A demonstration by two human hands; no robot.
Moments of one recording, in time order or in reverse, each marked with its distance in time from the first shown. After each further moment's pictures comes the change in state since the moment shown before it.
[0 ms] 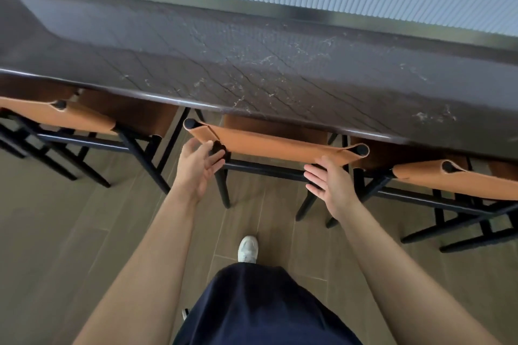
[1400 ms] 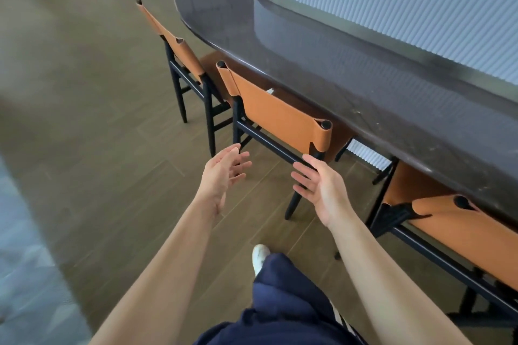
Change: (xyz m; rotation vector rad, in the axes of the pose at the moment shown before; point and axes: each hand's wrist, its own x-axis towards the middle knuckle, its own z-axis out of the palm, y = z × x) left_hand -0.004 0.186 -0.451 -0.018 0.288 0.219; right_hand -0.131 0.151 0.516 -0.314 -0.546 -0.062
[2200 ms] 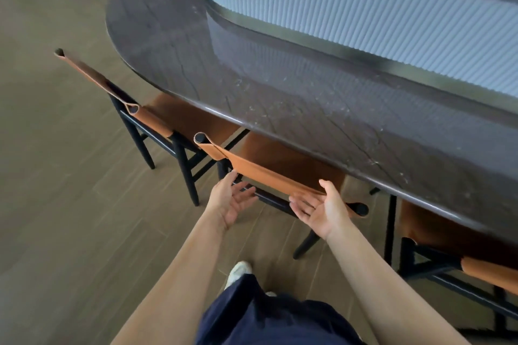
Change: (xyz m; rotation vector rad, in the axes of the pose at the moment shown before) left_hand 0.280 0.084 0.027 -0.183 -0.084 -0.475; right_hand 0.222 -0.069 0.088 0.584 0.286 0.306
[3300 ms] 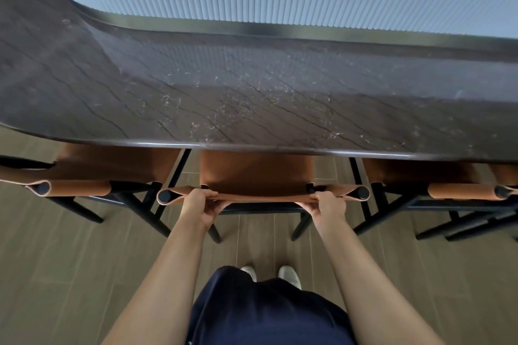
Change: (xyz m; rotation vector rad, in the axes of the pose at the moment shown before) left_hand 0.113 0.053 0.014 0.212 -0.043 -0.256; right_hand 0.038 0.005 0.000 0.448 0.522 -0.299
